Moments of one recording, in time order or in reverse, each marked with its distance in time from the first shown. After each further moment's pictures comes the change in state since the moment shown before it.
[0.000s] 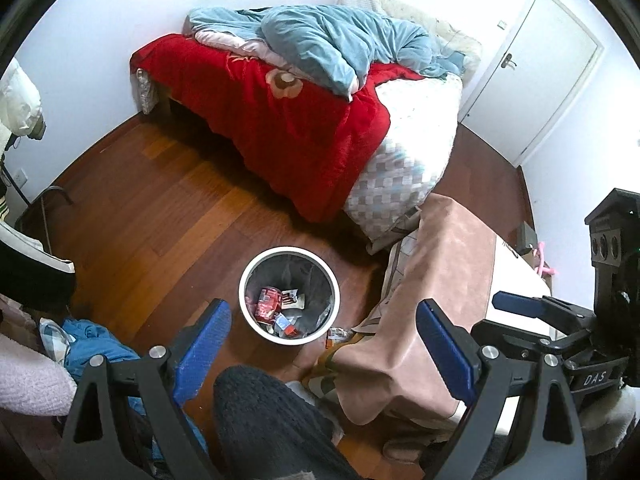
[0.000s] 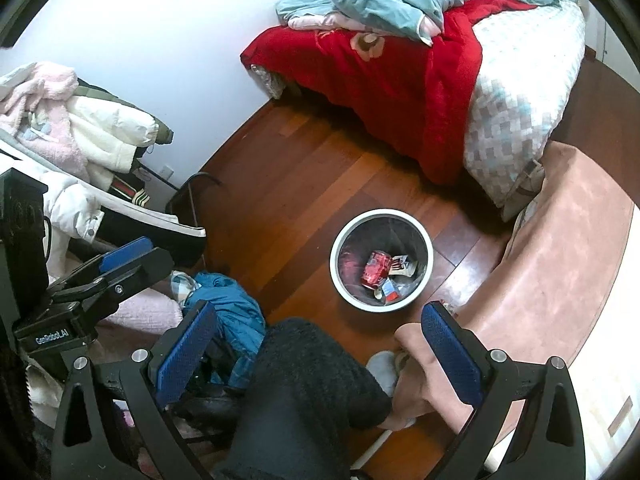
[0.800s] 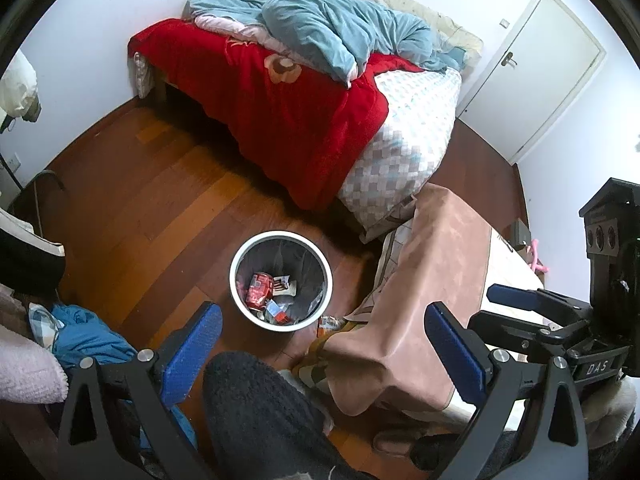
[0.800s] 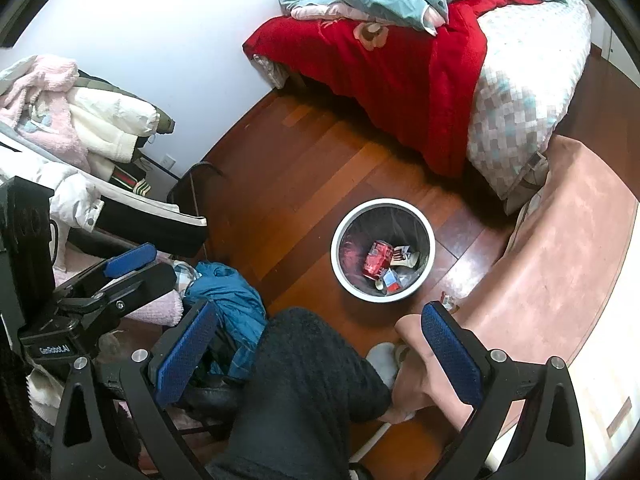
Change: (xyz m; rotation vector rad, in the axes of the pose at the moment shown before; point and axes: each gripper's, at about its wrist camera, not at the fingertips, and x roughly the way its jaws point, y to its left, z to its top) left arm 0.007 0.007 -0.011 -0.024 0.037 -0.029; right arm 0.009 -0.002 0.000 0.001 0.041 0.006
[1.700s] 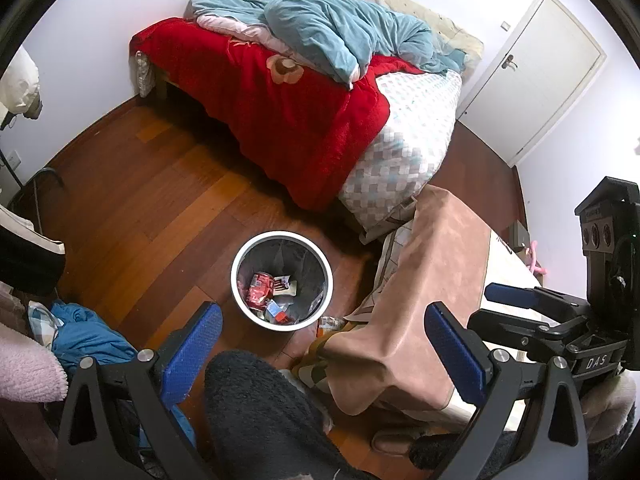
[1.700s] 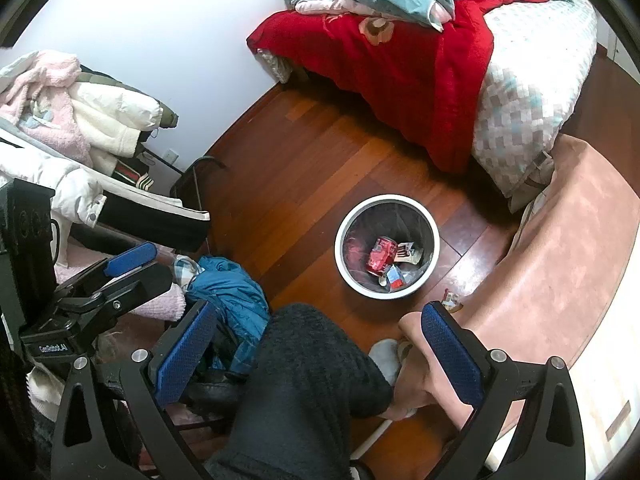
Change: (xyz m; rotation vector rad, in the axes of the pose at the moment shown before) left arm -0.002 0.003 -0.002 -0.007 -0.005 -0.005; right arm 0.005 0.005 -0.001 -0.012 0.014 0.011
